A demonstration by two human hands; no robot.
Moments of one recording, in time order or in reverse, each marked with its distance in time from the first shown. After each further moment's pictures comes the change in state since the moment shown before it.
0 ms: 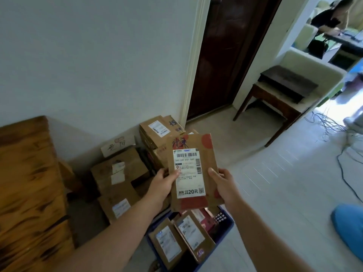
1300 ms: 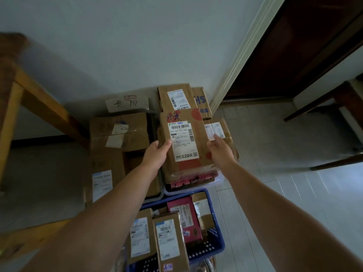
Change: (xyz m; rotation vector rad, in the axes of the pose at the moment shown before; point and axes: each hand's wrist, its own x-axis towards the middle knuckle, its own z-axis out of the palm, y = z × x) left_hand 0.203 0.007 0.040 0.016 0.418 -0.133; right_hand 0.273 -0.022 0.045 -0.626 -0.329 -0.035
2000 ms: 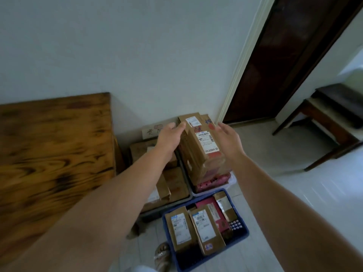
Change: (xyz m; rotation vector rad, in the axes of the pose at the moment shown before) left_hand -0.201 0.030 -0.173 -0.091 -0.134 0.380; right_hand -0.265 -0.099 0.061 0.268 0.225 -0.319
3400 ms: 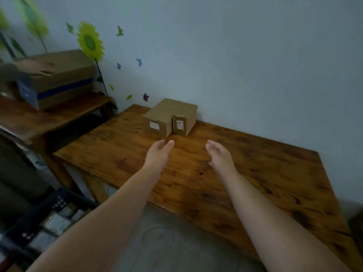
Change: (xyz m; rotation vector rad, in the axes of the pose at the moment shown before) left_hand -0.291 -0.125 -0.689 -0.287 0.815 0.100; right_hand -0.391 -0.175 0.598 0.009 -0.744 -0.325
